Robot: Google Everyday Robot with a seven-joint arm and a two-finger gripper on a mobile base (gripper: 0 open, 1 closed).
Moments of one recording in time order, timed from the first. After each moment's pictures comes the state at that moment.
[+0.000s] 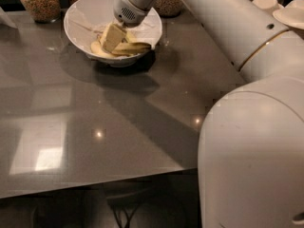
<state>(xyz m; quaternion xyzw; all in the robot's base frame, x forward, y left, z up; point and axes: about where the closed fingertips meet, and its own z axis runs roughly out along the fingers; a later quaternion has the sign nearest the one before) 0.694 0.114 0.913 -0.61 0.73 0.15 0.27</state>
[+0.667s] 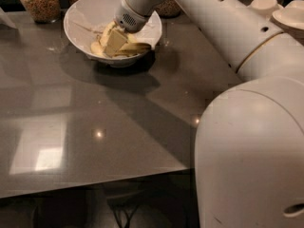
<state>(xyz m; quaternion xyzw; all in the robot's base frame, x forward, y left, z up) 0.697 0.111 0.891 -0.60 0.75 0.15 0.25</state>
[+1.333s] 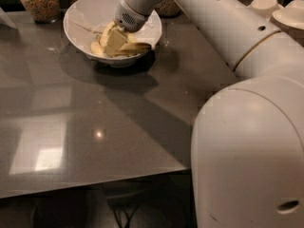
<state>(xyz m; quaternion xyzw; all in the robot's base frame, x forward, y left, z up) 0.699 0.109 0.895 -0.60 0.75 0.15 0.24</state>
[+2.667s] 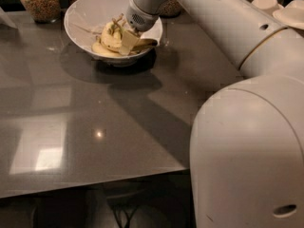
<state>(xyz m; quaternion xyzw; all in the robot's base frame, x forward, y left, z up) 0.722 0.067 0.887 -0.58 0.78 0.07 0.24</state>
